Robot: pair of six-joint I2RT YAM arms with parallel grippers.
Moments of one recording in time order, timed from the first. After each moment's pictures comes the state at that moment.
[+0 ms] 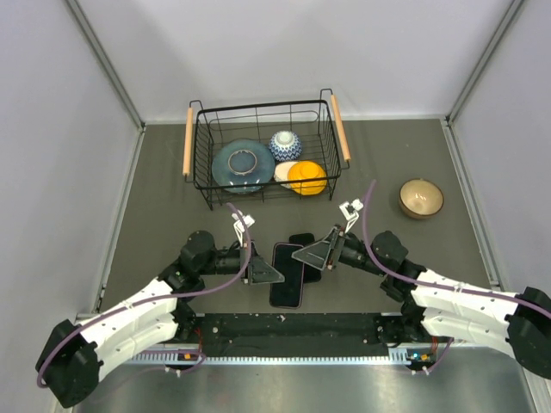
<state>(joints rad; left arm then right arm) -0.70 0.76 0.27 0.36 0.79 -0.99 0.90 0.90 0.28 0.66 -0.30 0.99</state>
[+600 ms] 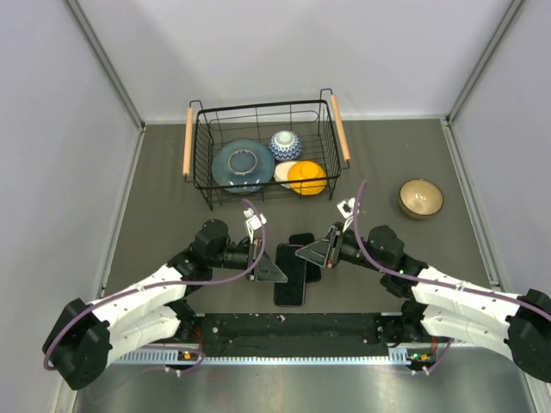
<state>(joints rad) -0.69 0.94 0.36 0.24 0.85 -0.85 0.86 0.90 0.32 0.51 -0.31 0.83</state>
